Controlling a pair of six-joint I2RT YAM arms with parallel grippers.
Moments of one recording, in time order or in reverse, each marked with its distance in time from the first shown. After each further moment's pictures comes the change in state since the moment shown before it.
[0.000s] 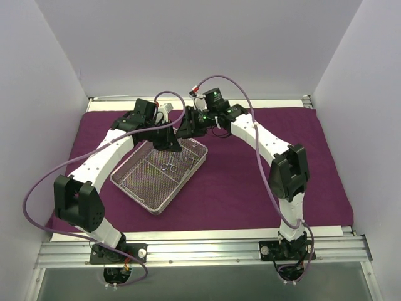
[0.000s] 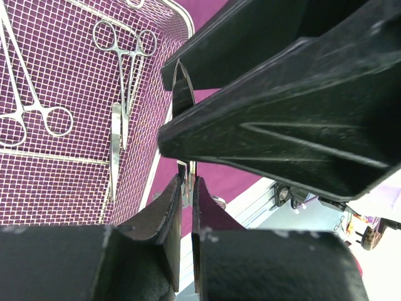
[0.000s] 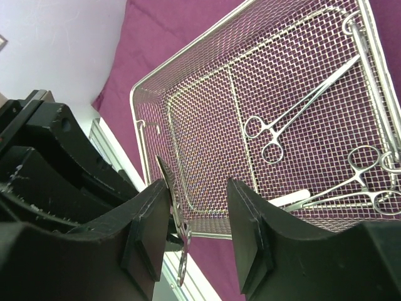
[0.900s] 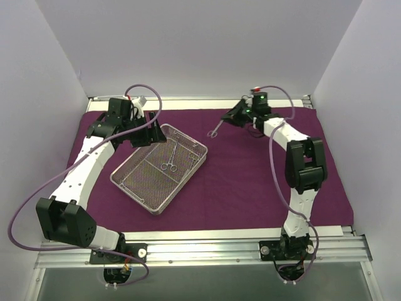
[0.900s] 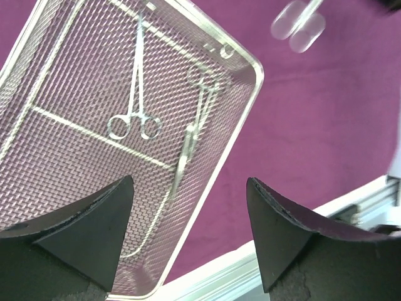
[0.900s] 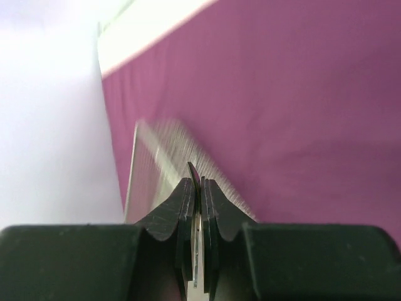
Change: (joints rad) left arm 0.142 -0.153 -0.026 -0.021 -0.161 0.031; right arm -0.337 -0.004 -0.330 0.425 0.103 0.366
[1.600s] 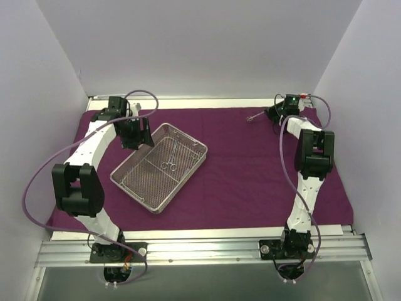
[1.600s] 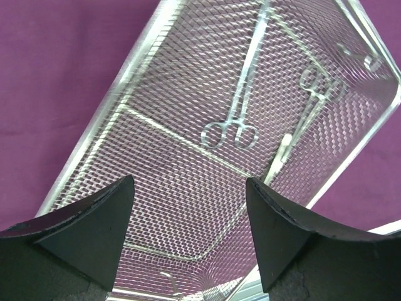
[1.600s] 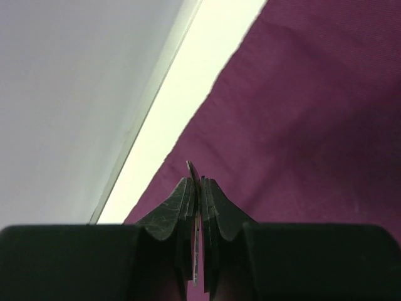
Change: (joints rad) left arm 0.122 0.256 0.050 -0.075 -0.062 0.201; right arm -0.341 0.210 0.085 0.162 0.345 0.140
